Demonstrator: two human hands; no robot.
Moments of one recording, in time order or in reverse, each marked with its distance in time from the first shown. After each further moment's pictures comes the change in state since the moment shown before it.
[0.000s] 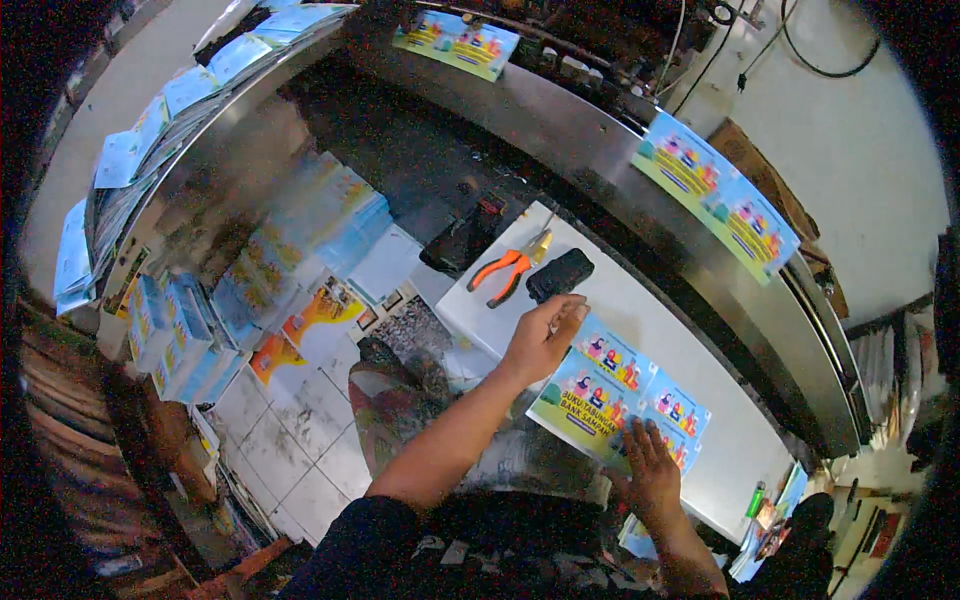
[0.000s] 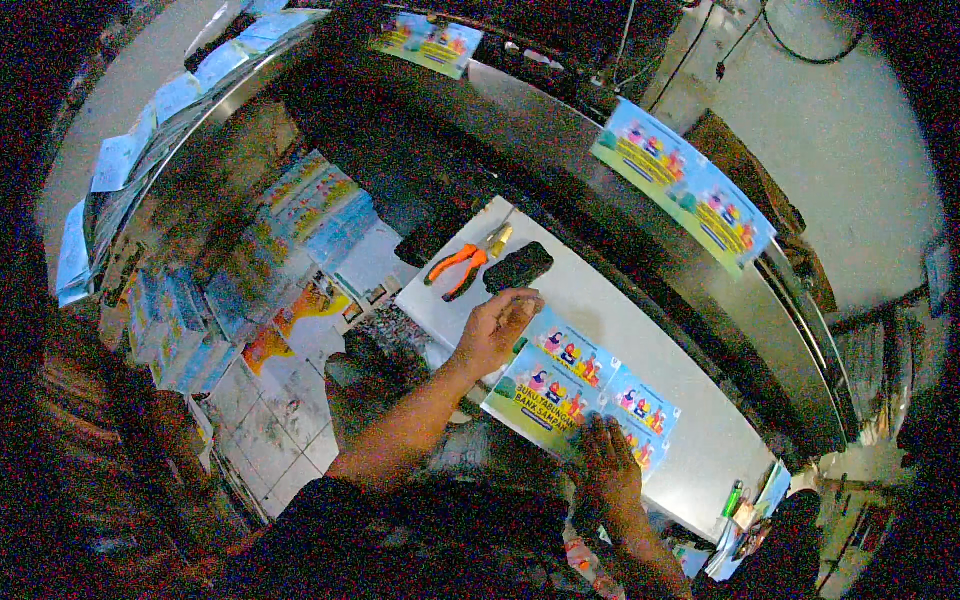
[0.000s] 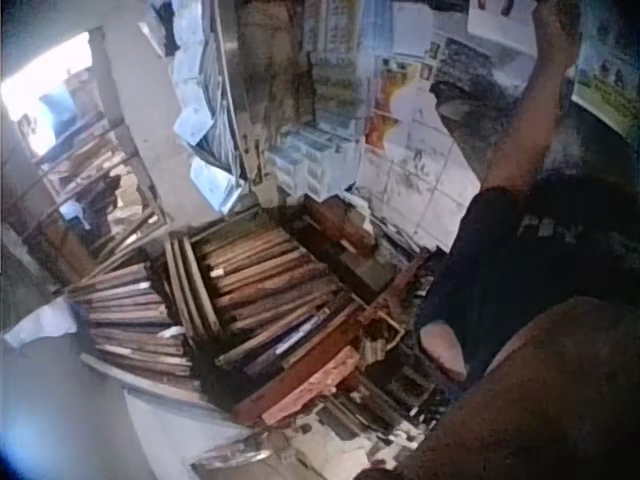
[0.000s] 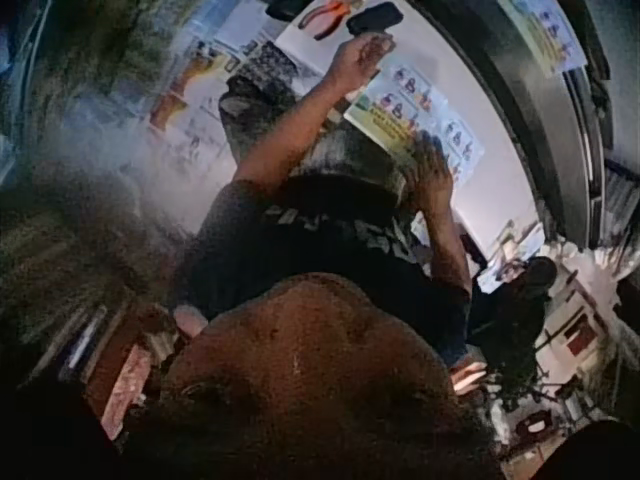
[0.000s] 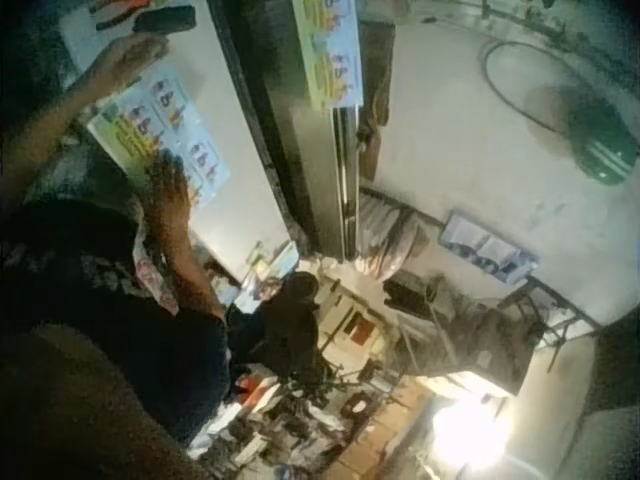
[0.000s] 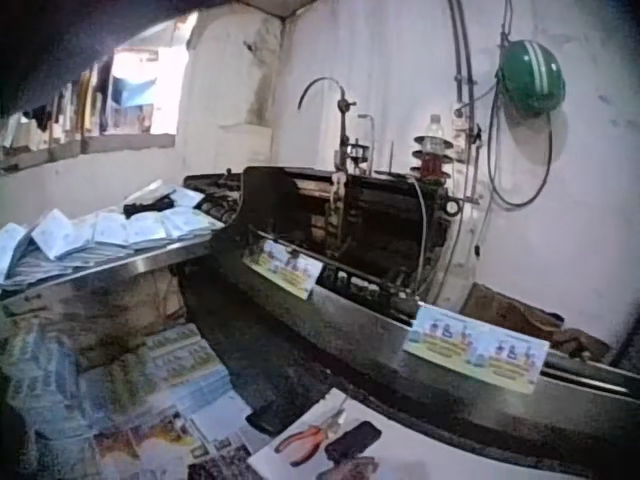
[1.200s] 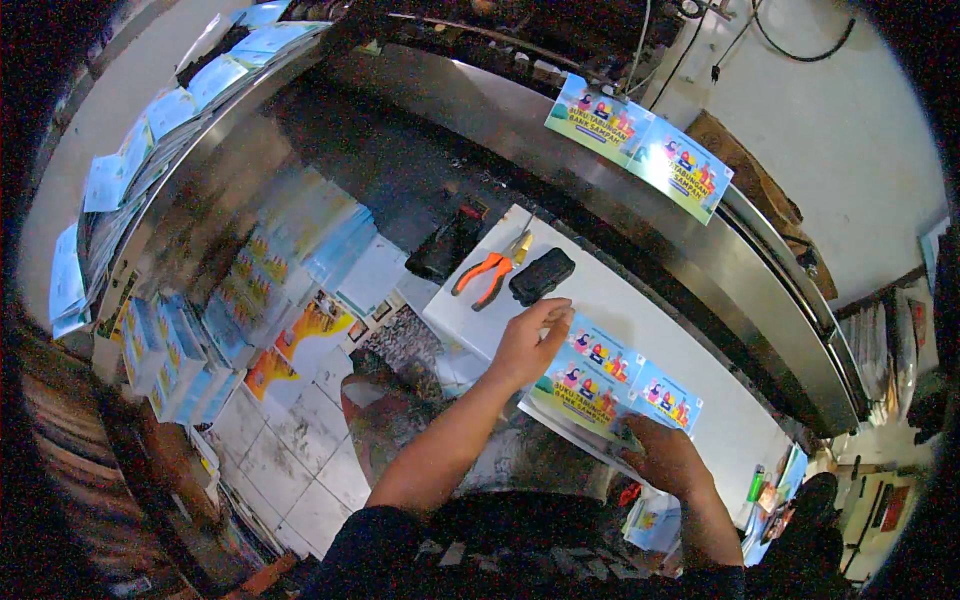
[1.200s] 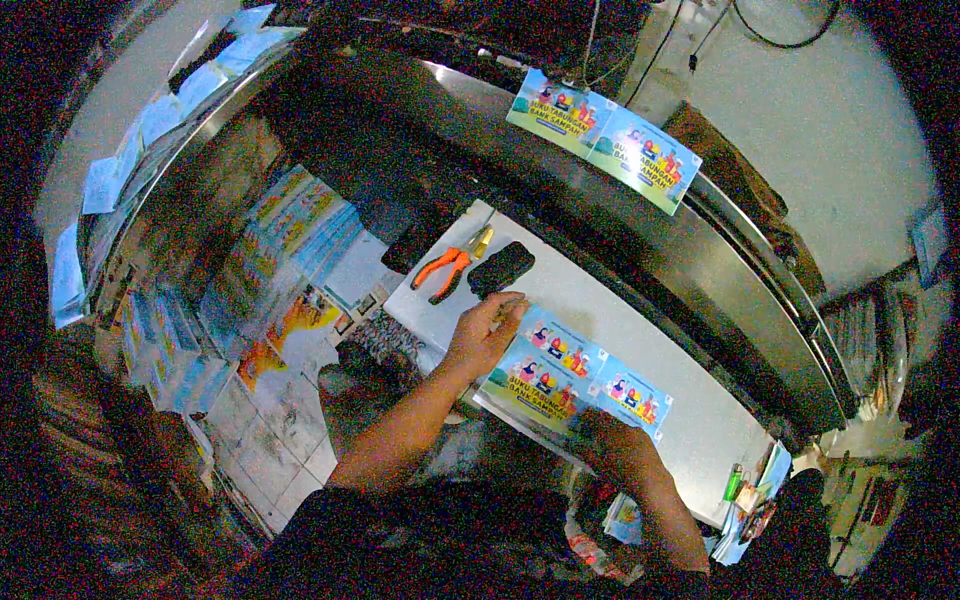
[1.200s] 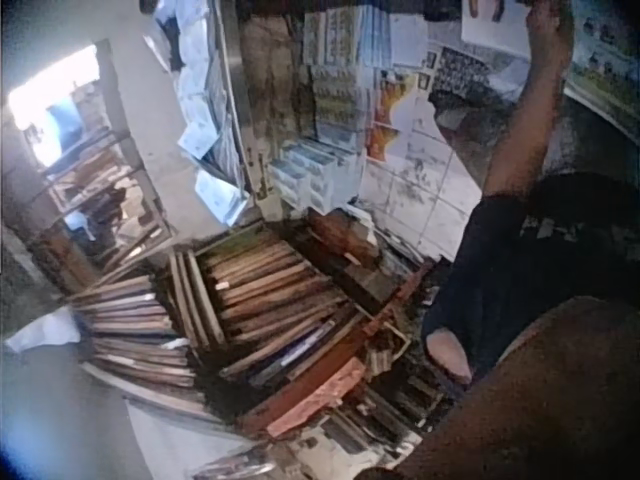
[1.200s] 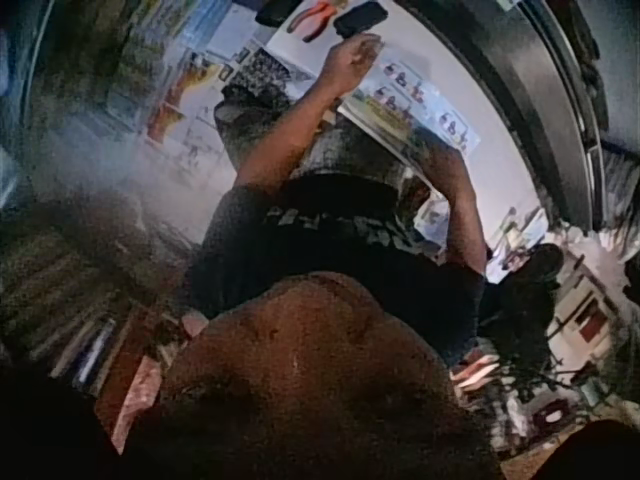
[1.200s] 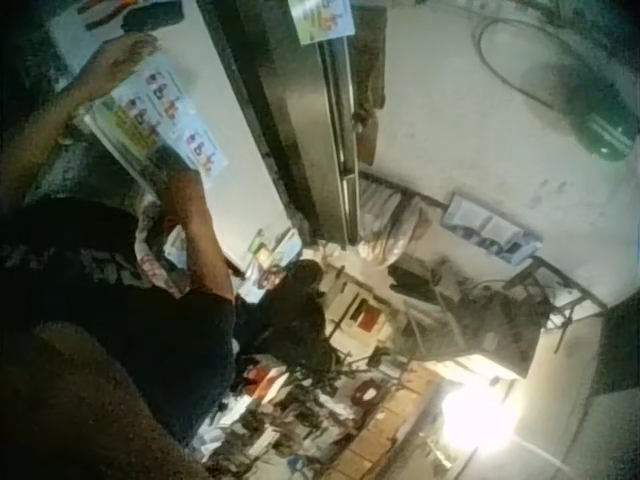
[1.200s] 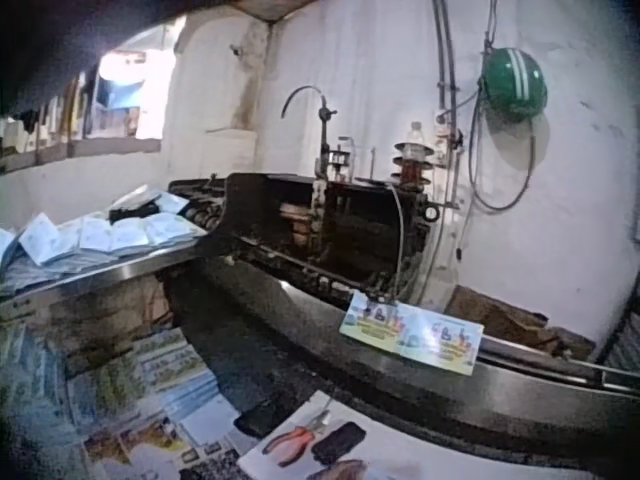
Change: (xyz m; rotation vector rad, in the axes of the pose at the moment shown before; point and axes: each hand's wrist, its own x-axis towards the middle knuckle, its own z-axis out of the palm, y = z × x) left_hand -0.004 0.011 0.003 0.199 0.035 0.002; right_hand 0.031 0.013 -0.063 0.294 -0.392 0.156
